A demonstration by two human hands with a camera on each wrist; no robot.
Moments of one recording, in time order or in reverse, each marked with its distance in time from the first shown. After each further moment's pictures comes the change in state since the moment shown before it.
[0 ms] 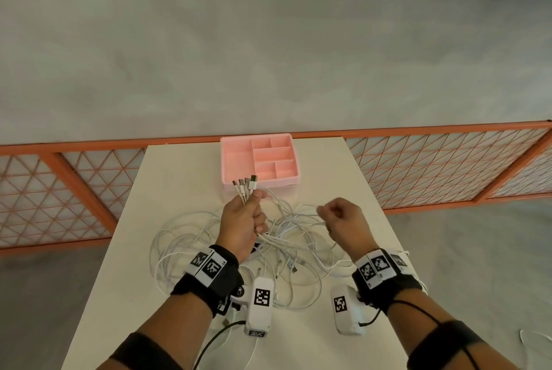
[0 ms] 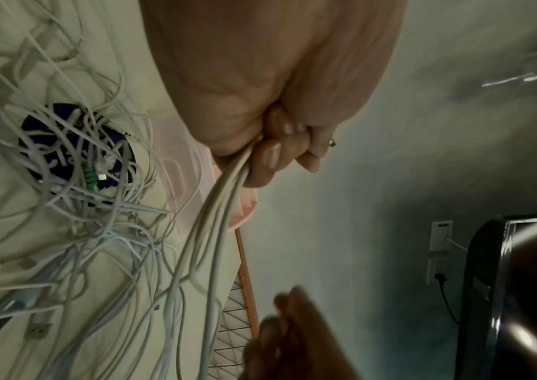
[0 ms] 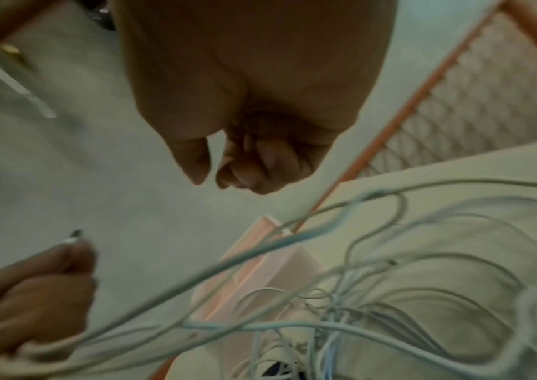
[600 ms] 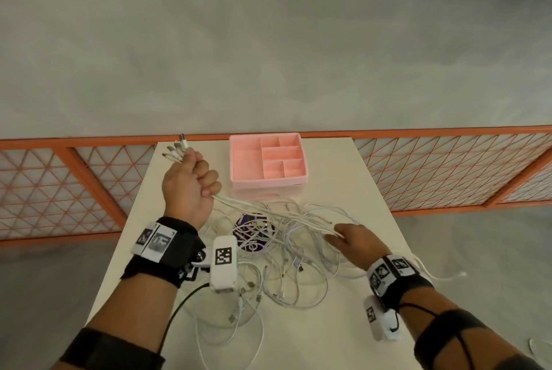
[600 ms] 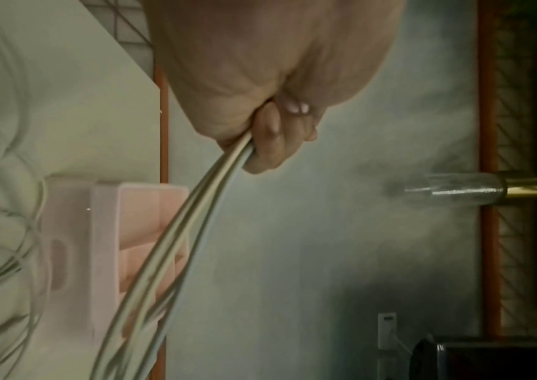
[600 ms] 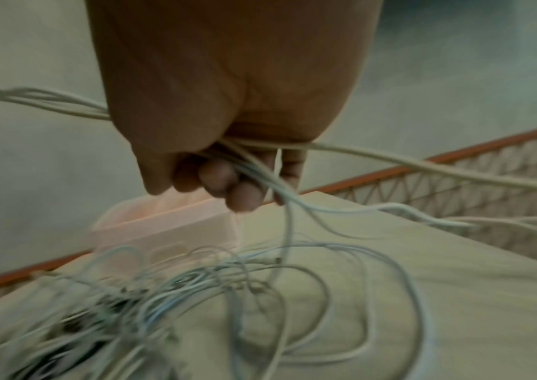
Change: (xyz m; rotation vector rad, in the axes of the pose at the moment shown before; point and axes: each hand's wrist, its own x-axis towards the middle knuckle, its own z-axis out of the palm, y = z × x) left_hand 0.017 0.094 -0.048 -0.319 0.109 0.193; right_hand 0.014 0.055 -0.014 -0.816 -0.343 -0.197
